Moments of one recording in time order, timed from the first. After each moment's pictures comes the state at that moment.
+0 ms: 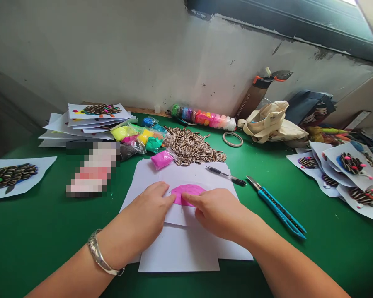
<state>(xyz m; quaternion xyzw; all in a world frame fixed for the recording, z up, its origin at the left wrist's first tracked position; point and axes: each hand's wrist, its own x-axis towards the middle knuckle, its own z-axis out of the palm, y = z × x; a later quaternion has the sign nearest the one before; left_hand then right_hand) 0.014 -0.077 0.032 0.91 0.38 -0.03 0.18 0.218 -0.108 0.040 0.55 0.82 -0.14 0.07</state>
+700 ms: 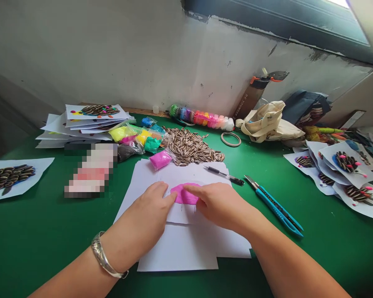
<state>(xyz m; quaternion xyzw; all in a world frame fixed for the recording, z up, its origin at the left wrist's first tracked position) 0.020 -0.083 0.032 0.90 0.40 -0.02 0.16 0.225 -0.103 0.044 0.59 0.79 -0.16 0.04</state>
